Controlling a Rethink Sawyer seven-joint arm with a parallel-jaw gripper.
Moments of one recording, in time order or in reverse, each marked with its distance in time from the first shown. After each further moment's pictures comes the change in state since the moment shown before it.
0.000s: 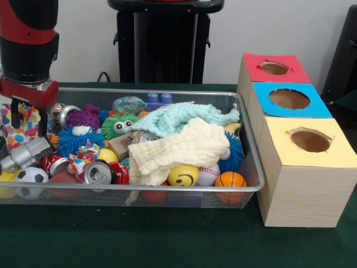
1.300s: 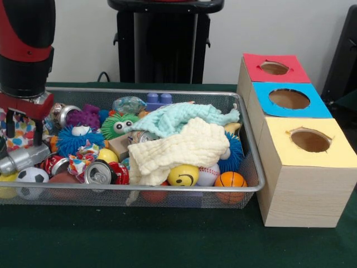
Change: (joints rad) arm 0.003 0.070 0.000 -0.084 -0.091 0.043 0.000
